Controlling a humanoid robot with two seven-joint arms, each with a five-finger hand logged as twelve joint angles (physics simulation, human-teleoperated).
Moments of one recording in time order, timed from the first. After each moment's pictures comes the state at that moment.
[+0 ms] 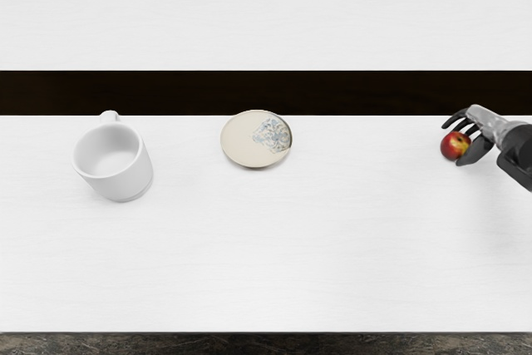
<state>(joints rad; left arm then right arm) -0.05 0.00 -0.14 -0.17 -0.09 -0.10 0.13 0.84 -0.74 0.32 1.22 -1.05 -0.13 -0.47</state>
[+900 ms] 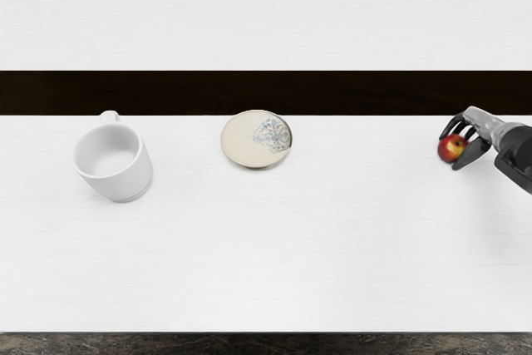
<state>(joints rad) -0.05 0.00 -0.14 -0.17 -0.09 -0.10 0.13 0.84 -0.73 0.33 1.22 -1.05 -0.11 -0.47</state>
